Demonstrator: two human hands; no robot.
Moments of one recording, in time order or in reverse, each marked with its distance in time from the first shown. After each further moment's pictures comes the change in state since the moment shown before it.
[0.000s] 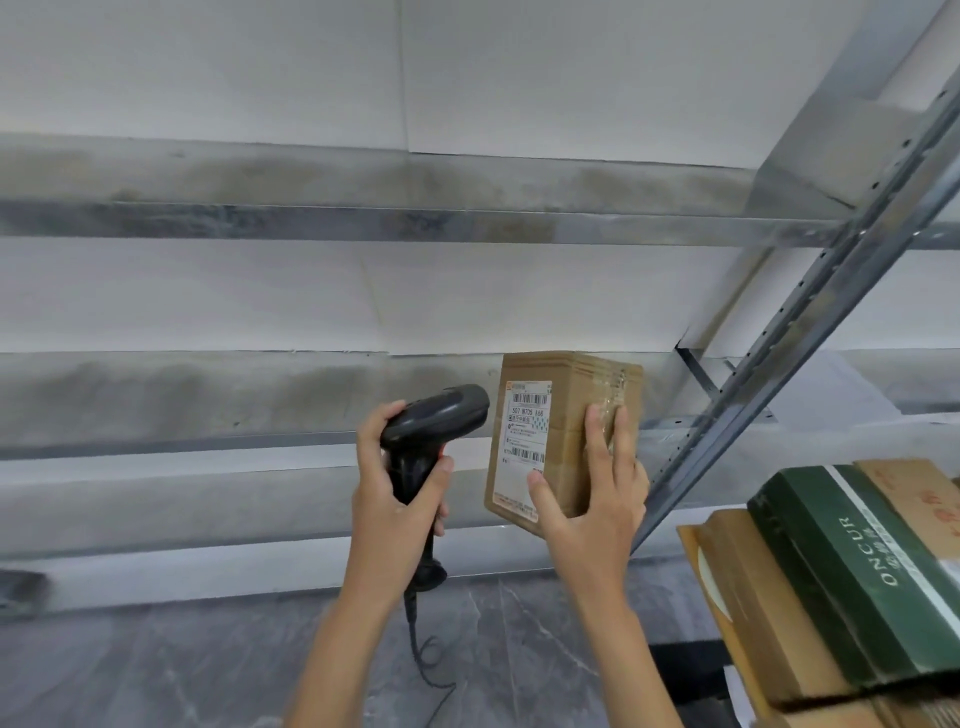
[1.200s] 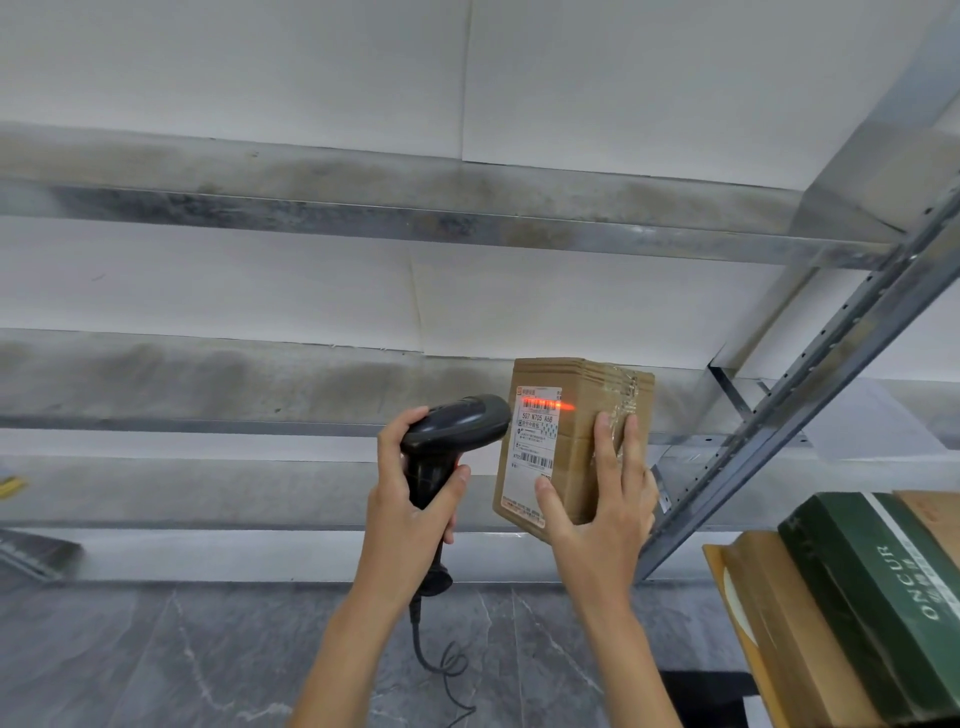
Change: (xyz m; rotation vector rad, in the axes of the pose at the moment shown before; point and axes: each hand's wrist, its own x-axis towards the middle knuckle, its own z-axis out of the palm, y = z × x) left_hand -0.017 0.010 -0.028 0.111 0.004 0.052; right_hand -0.017 -0.016 0.016 0.010 -0.011 -0.039
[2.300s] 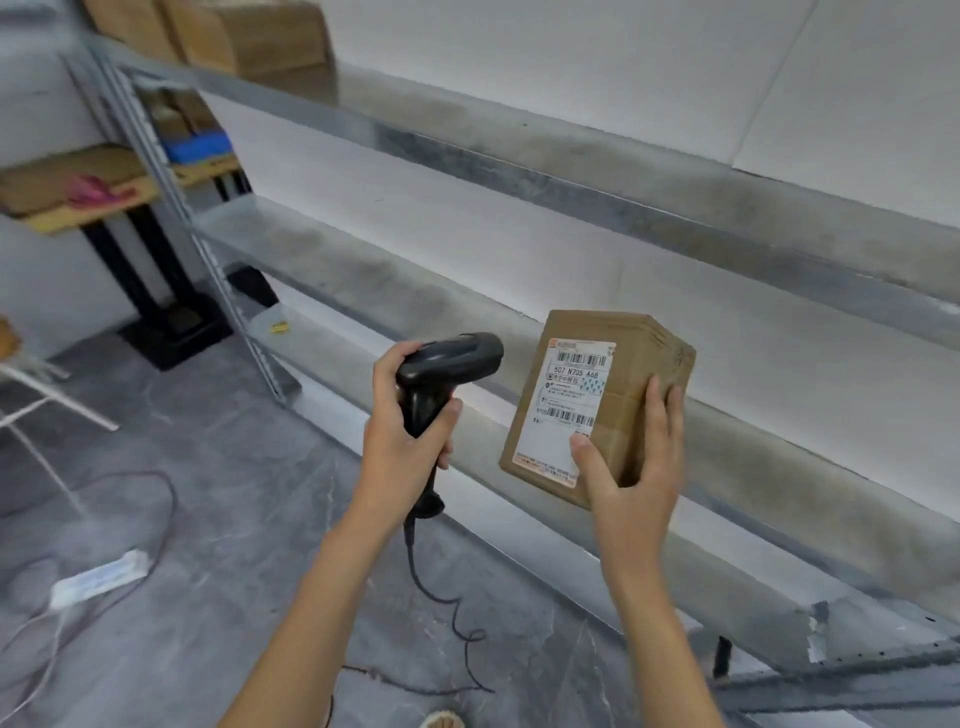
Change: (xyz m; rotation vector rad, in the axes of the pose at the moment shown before) left_hand -0.012 0.014 -0.076 0.128 0.555 -0.002; right_hand 0.032 -0.058 0.047 0.522 -0.489 -0.083
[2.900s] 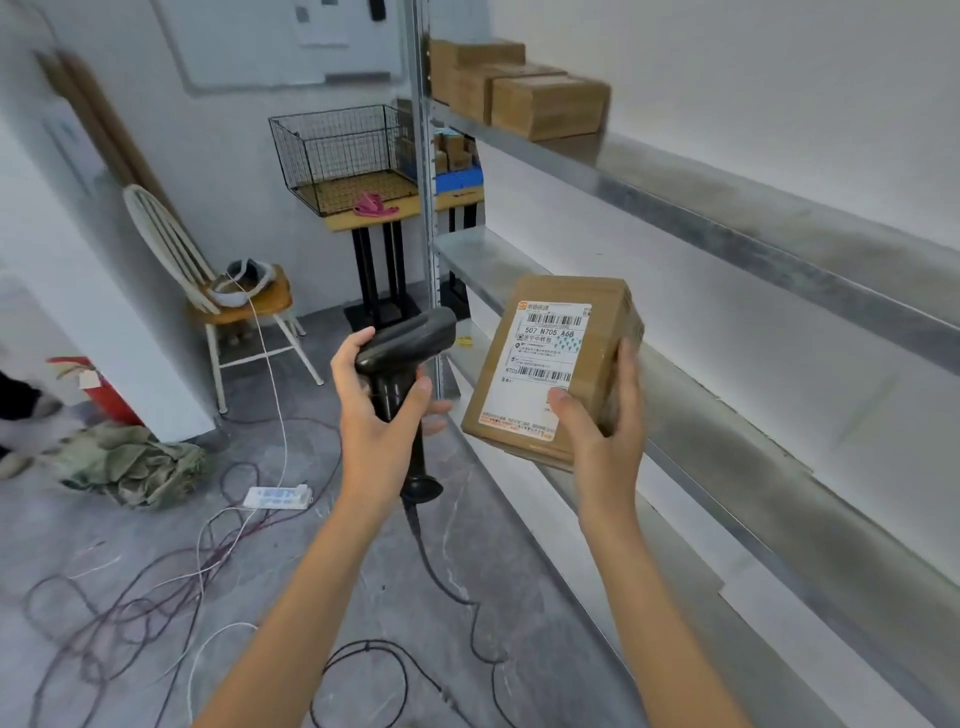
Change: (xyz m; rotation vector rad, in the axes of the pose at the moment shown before) left_hand -0.021 0.045 -0.169 0.021 0.577 0.085; right_hand -0.020 -0.112 0.172 0.546 -0.546 0.093
